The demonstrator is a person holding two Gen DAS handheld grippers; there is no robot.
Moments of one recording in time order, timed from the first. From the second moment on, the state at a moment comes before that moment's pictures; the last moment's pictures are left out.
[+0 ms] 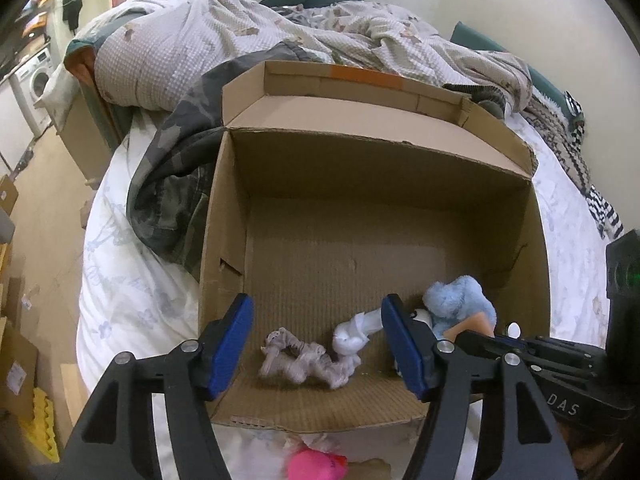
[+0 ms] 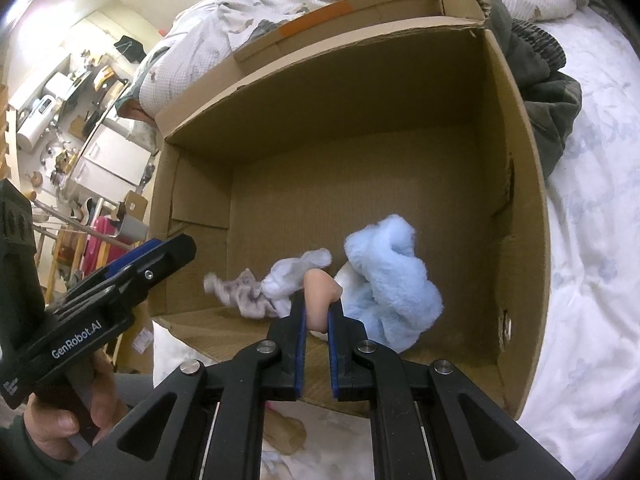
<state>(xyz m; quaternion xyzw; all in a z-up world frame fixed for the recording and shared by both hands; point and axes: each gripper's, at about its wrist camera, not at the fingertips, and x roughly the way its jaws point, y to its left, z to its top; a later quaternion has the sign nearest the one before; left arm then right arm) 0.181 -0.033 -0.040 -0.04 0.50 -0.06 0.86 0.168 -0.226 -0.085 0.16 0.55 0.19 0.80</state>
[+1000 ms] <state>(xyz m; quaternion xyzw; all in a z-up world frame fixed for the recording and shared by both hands) 0.183 -0.034 -0.048 -0.03 0.52 -0.05 0.85 0.167 -0.232 -0.083 0.17 0.54 0.17 0.81</state>
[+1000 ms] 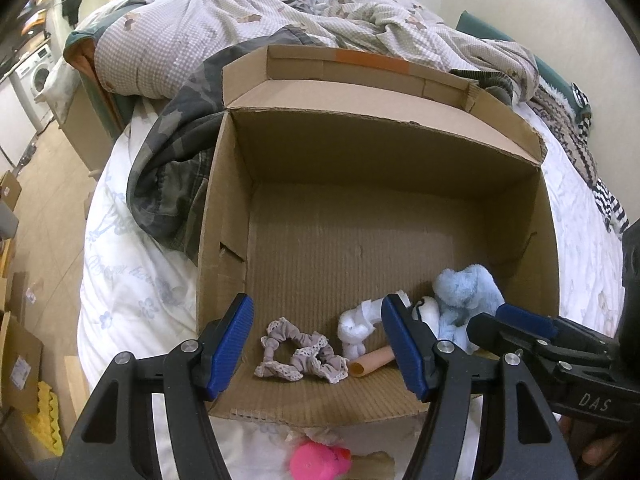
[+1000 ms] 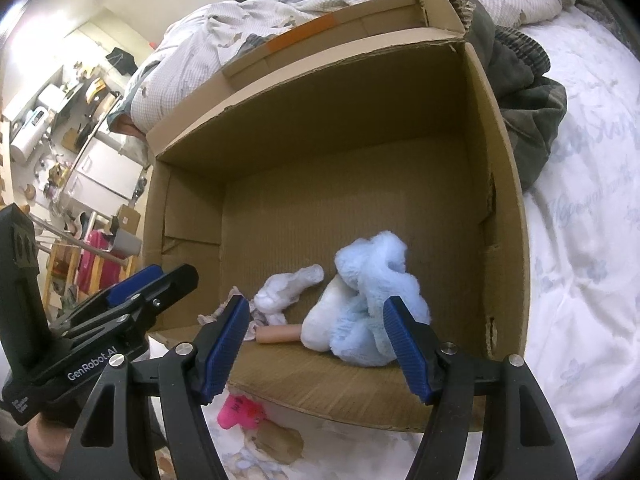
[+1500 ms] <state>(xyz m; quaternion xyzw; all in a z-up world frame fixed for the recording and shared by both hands) 0.158 -0.026 -0.034 -0.03 0.50 -0.04 0.86 0.151 -0.232 -0.063 0.13 0.51 0.14 0.84</state>
